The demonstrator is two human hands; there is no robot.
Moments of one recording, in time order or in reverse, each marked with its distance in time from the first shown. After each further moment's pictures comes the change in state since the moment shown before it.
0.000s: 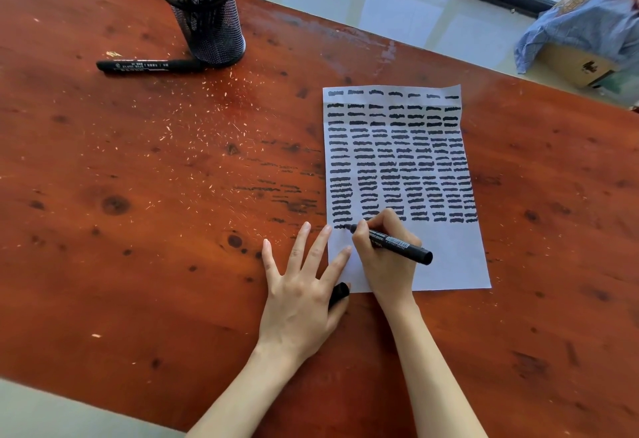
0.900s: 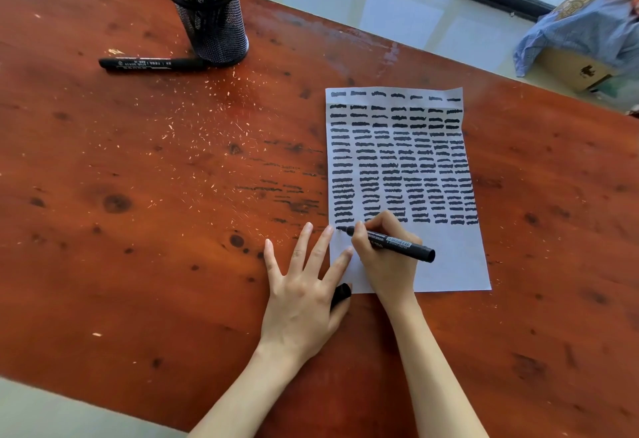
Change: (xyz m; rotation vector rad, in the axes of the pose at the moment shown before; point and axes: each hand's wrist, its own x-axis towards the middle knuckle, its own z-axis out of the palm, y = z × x) left_hand 0.000 0.000 0.000 -0.001 -0.007 0.003; right_hand -0.001 0.003 0.000 0.046 -0.051 0.016
